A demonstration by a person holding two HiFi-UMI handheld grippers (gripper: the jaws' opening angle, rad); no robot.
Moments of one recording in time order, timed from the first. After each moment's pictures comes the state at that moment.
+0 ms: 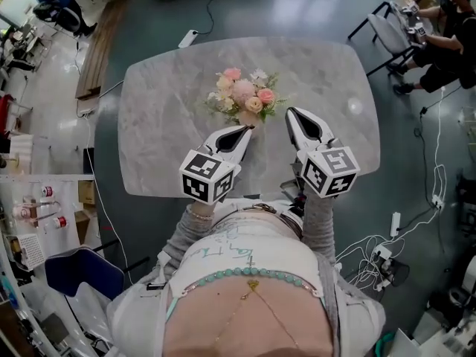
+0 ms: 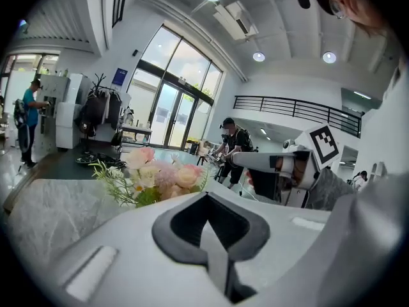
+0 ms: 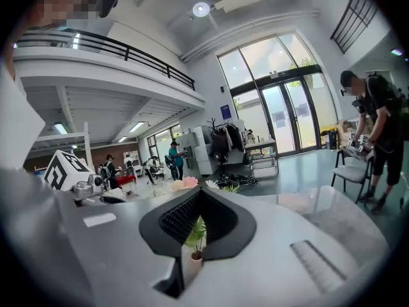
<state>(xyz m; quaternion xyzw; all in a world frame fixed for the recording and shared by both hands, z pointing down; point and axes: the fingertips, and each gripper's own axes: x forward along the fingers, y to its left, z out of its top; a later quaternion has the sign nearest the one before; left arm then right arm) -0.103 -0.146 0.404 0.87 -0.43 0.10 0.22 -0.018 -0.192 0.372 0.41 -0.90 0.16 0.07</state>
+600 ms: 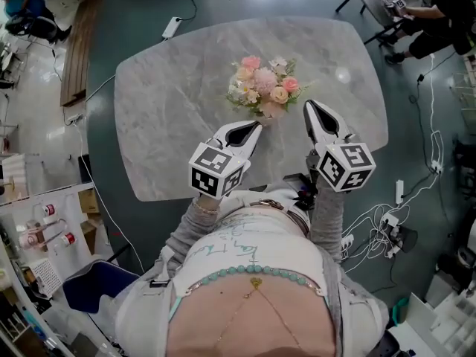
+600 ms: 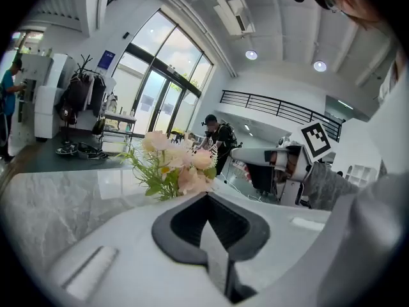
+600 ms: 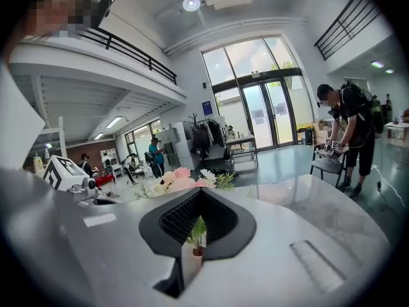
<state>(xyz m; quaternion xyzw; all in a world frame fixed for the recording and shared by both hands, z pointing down) -0.141 -0.142 0.433 0.90 -0.34 0.12 0.24 -0.036 -0.186 0.396 0.49 -0.84 0.20 0.09</state>
